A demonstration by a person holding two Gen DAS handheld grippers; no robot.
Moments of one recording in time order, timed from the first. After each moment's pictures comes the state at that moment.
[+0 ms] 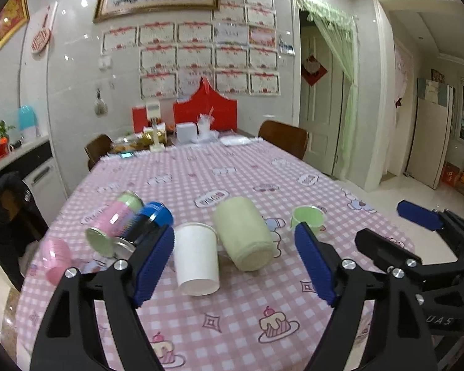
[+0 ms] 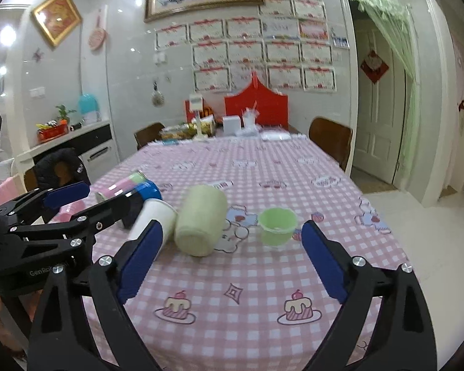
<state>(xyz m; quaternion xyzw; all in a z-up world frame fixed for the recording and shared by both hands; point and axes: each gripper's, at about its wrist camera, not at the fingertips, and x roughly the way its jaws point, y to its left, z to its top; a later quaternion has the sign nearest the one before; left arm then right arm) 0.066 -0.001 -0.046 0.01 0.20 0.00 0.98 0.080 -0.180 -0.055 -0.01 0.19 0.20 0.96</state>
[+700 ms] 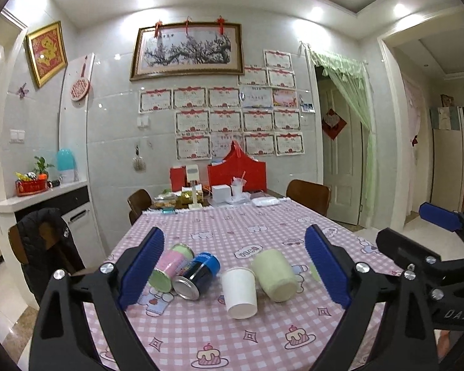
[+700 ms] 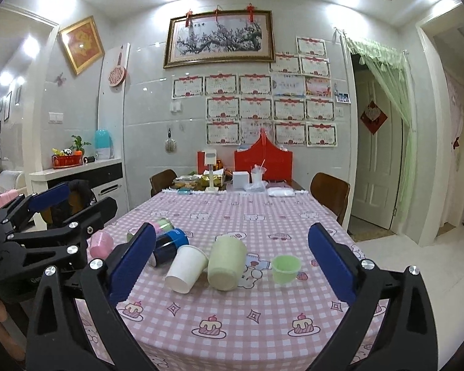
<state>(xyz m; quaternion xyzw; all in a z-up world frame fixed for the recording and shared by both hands) -0.035 0.008 0.007 0.03 0.06 0.07 1.00 0.006 -0.170 -0.014 -0.01 0.07 0.21 0.98</state>
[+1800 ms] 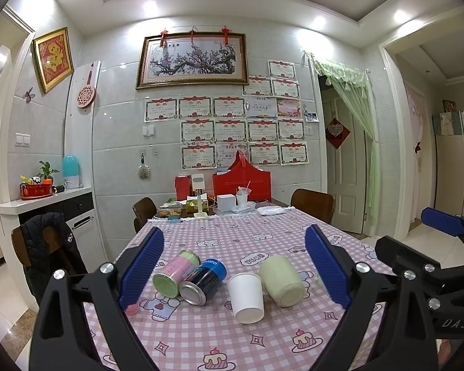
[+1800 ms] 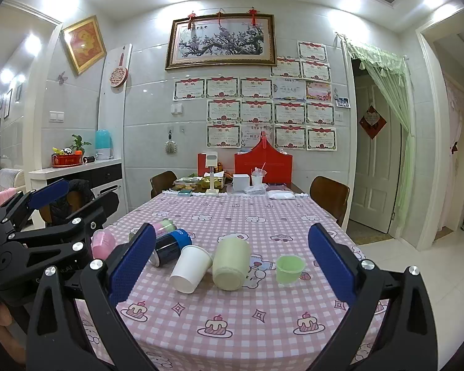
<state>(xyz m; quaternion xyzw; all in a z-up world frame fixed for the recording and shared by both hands) -0.041 0.016 0.004 0.02 0.04 0.07 1.00 -0.003 -0.159 -0.021 -0.02 0.07 0.20 0.98</state>
